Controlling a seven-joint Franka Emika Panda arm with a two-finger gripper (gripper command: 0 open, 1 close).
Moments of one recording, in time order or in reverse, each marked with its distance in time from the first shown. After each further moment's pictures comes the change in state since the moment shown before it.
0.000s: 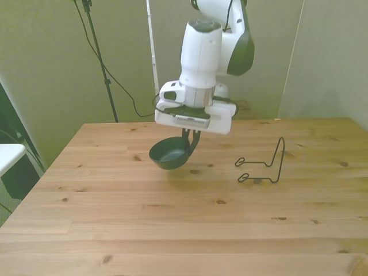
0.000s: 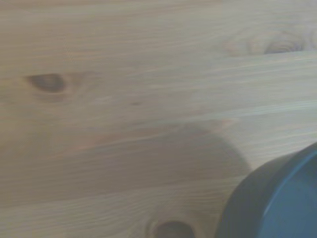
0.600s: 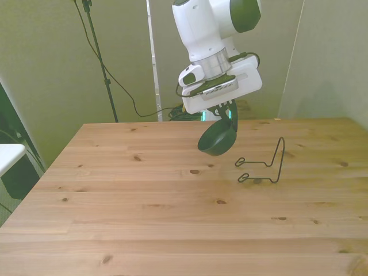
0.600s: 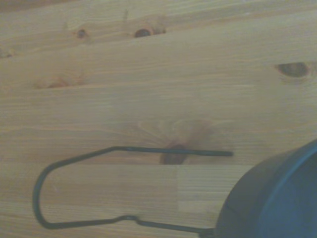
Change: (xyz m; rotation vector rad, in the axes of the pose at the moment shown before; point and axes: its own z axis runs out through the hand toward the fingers) arm -0.037 -0.007 -0.033 0.337 -0.313 -0.074
